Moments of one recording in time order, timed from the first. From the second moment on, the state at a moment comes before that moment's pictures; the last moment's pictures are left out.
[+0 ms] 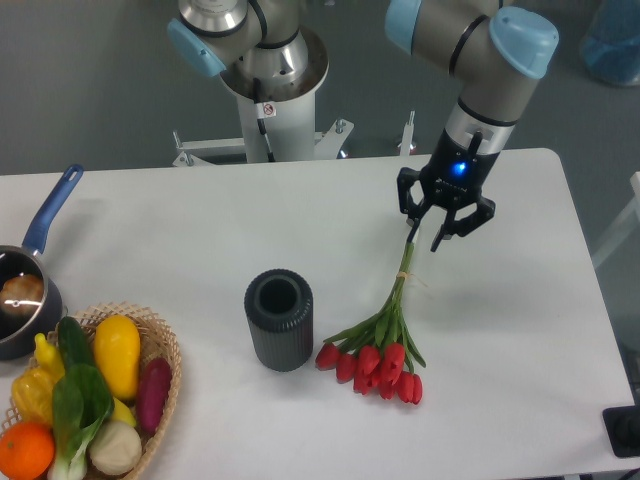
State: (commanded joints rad) arm 2.82 -1.77 -1.70 -1.16 1.14 1.26
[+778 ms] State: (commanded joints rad) arm 2.80 -1.67 -1.58 -1.16 1.21 1.30
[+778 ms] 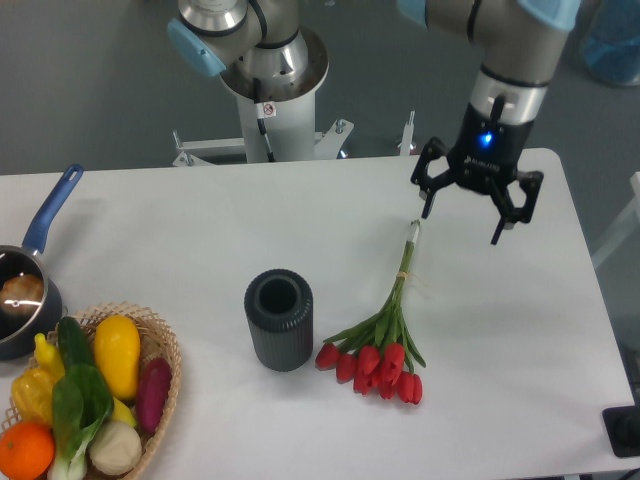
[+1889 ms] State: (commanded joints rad) arm 2.74 -1.65 -1.57 -1.13 1.36 1.50
